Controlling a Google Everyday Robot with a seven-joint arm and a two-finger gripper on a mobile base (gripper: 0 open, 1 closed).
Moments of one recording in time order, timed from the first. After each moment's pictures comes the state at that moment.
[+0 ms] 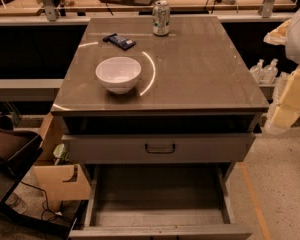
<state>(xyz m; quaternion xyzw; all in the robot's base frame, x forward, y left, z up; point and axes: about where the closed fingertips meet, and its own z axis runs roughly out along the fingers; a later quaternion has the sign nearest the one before) 0.438 -0.212 0.991 -0.60 0.78 -0.05 0.18</state>
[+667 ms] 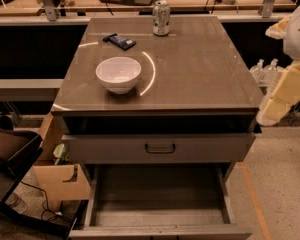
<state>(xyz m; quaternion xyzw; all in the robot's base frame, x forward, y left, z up) 0.455 -0.216 0.994 -0.58 0.79 -0.06 0.22</state>
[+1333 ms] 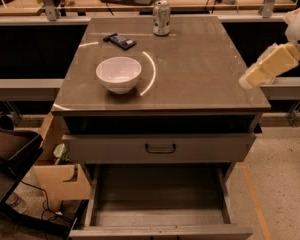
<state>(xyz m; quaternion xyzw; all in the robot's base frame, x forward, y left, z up) 0.541 -0.242 0.994 -0.44 0.82 -0.03 0.37</state>
